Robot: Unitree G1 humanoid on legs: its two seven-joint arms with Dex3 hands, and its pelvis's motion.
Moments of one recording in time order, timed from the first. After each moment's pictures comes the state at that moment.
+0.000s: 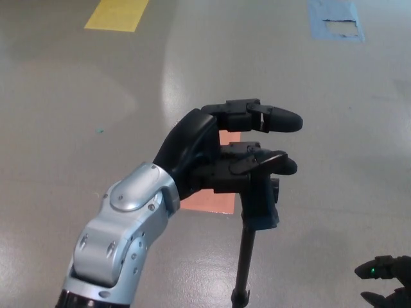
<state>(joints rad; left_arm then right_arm) -0.47 0.03 -0.12 -0.07 -0.26 0.48 -0.33 -0.47 -0.48 0.21 1.14 -0.27 -0.11 0.37</state>
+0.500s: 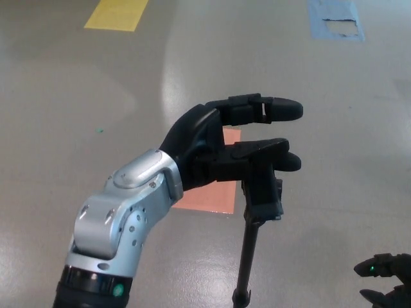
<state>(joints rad) -0.57 0.01 -0.05 0.02 -0.35 0.67 -0.34 -0.48 -0.48 0.21 1.14 -0.27 -0.11 0.37</state>
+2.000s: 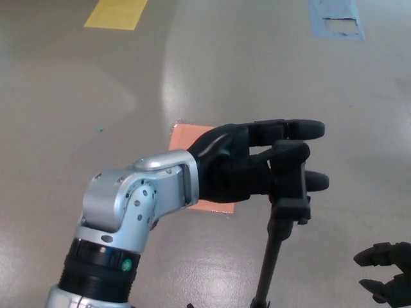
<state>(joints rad) -0.67 0.04 -0.10 0.09 -0.50 0.95 -0.38 -0.53 -0.49 0.22 1.14 -0.29 -0.08 0.39</state>
